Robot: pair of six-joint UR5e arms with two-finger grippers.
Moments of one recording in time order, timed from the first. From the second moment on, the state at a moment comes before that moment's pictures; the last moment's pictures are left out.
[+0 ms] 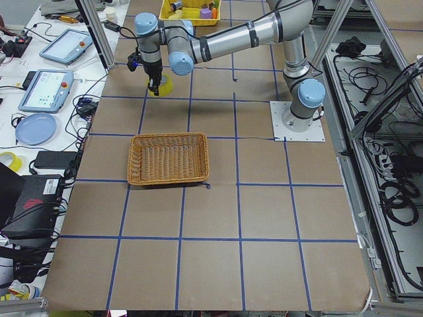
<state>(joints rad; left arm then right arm) -1.28 -1.98 -1.43 -1.27 1.63 0.41 1.62 -1.55 1.58 -1.68 -1.59 -0.02</state>
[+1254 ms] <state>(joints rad) -0.91 -2.01 -1.73 -0.83 1.53 0.89 1.63 -1.55 1.57 -1.68 -1.59 -0.02</state>
